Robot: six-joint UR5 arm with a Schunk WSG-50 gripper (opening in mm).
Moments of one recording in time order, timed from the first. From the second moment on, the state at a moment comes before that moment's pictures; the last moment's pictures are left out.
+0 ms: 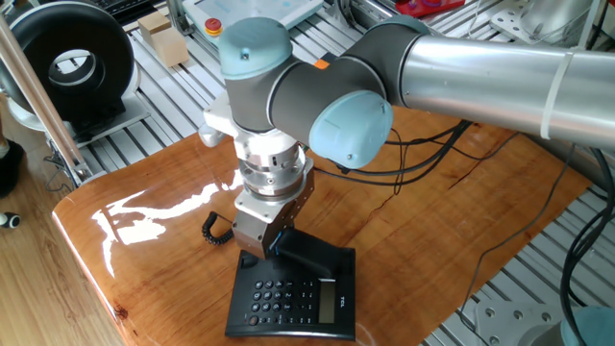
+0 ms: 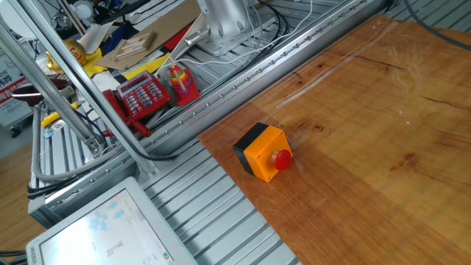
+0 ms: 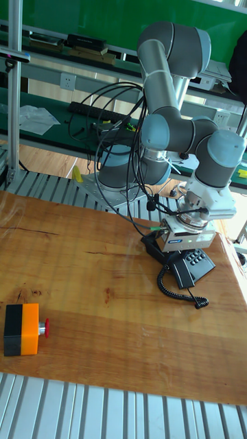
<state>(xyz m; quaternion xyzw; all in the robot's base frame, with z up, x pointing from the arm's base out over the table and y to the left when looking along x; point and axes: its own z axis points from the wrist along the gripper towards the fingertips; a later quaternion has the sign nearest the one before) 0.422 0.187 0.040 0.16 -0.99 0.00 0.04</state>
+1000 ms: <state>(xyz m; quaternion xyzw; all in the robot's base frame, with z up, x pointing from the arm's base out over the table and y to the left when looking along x) 0.413 0.181 0.073 0.13 -0.99 0.00 0.05</state>
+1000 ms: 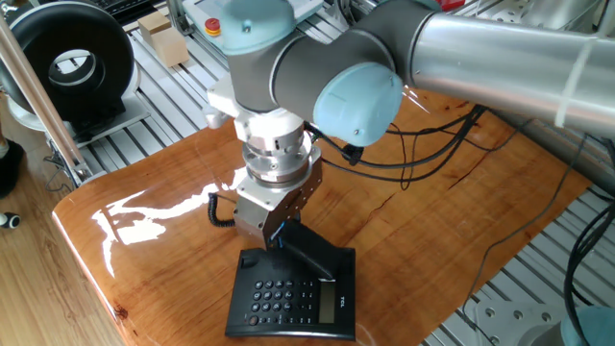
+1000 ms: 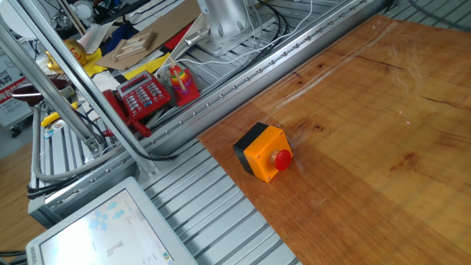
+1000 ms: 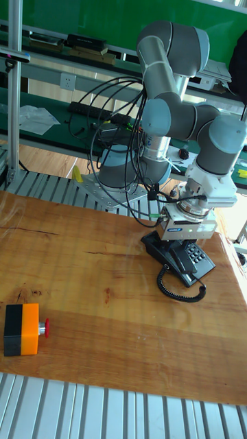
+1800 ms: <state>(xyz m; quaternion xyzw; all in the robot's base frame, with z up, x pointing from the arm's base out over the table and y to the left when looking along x) 0.403 0.191 0.075 0.24 -0.97 0.01 0.00</state>
